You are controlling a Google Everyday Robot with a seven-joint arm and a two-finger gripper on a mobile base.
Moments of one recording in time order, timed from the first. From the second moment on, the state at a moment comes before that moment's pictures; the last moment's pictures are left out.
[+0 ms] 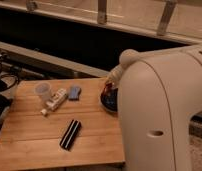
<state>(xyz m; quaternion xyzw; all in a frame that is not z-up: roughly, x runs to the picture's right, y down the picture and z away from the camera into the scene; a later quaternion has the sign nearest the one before) 0.075 -0.019 0.827 -0.25 0.07 0.85 0.45</state>
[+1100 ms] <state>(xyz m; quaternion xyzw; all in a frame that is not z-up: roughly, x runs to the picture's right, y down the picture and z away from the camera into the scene) 0.115 0.010 0.861 -0.27 0.13 0.89 0.33</state>
